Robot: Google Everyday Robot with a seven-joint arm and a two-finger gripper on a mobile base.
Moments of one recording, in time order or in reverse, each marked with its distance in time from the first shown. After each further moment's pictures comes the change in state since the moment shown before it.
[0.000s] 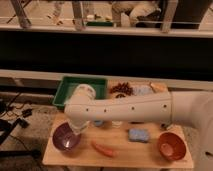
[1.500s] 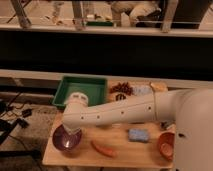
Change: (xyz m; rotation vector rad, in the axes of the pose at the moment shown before) arm -0.014 -0.030 0.055 0.101 -0.050 0.070
